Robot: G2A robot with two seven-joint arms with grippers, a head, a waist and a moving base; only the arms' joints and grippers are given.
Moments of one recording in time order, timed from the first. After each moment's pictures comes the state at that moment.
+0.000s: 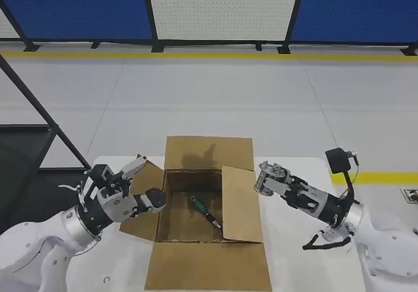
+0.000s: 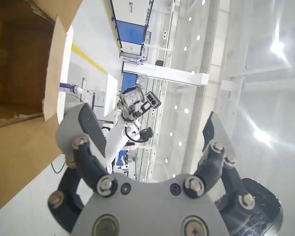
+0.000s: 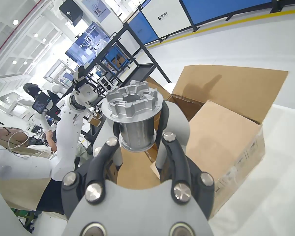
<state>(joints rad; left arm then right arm) 1.08 -1.18 -1.66 -1.99 -0.63 0.59 -0.72 -1.00 -1.30 1.61 -1.87 -0.18 -0.32 0.98</state>
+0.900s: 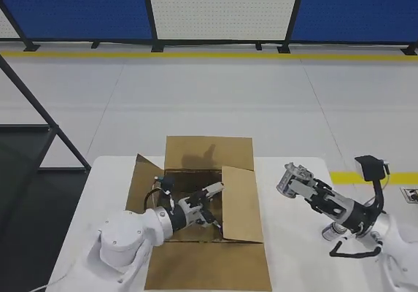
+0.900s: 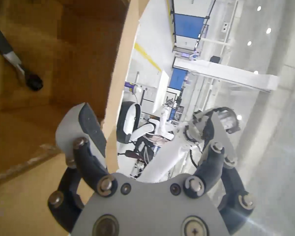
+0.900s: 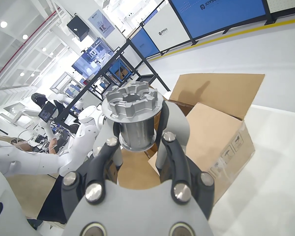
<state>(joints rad) 0.88 -1.20 -1.13 -1.78 -0.27 0.60 -0.56 -1.08 -1.26 1.73 -1.88 -0.06 -0.38 0.96</state>
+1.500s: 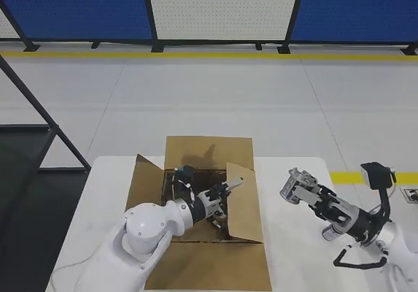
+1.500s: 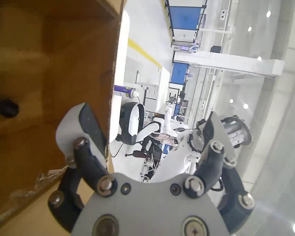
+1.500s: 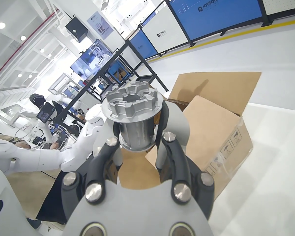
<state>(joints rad) 0.75 -1.25 -1.00 -1.64 -0.33 0.46 -0.52 -1.16 -1.22 1.74 -1.93 -0.05 -0.40 0.92</state>
